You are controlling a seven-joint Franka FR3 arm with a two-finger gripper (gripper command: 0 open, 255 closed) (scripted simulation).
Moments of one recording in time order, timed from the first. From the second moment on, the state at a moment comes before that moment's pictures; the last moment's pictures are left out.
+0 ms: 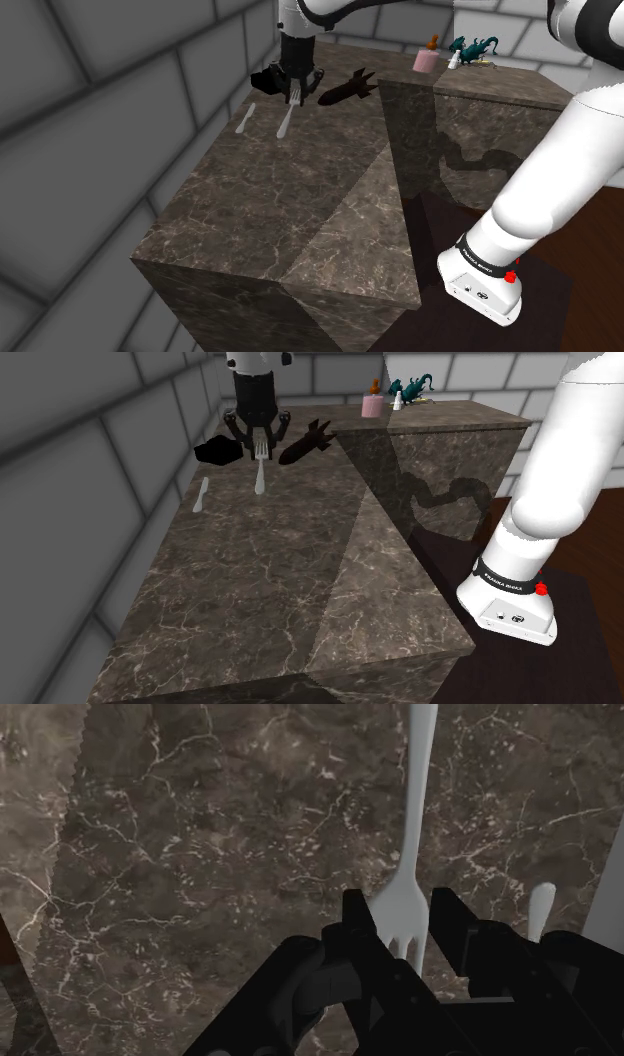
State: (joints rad) arm -0.17 0.09 0.54 -1.74 -0.11 1.86 1.29
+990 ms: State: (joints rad) arm -0.37 0.09 0.38 -1.74 -0.08 1.88 0.94
